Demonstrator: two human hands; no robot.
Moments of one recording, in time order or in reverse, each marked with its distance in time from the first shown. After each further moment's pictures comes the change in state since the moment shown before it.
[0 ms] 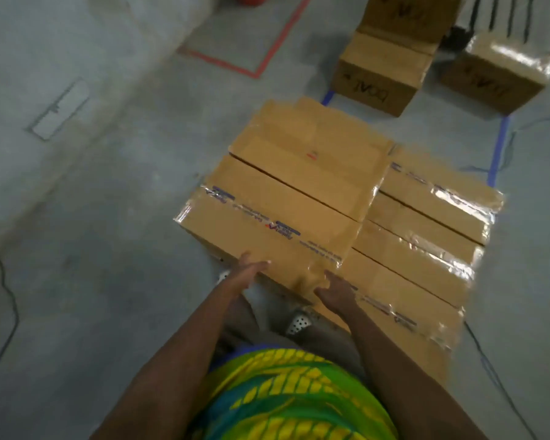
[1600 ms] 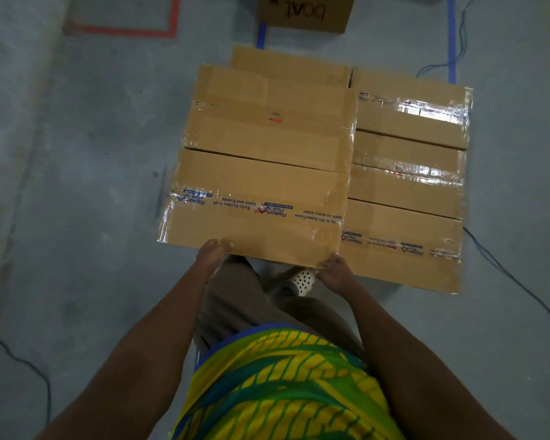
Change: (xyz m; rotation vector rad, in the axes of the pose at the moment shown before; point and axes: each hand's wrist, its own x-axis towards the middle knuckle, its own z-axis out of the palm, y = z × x) left_hand 0.074 0.043 -0.091 0.542 0.087 -0.024; right_hand 0.003 -0.014 0.051 -0.178 -0.072 0.065
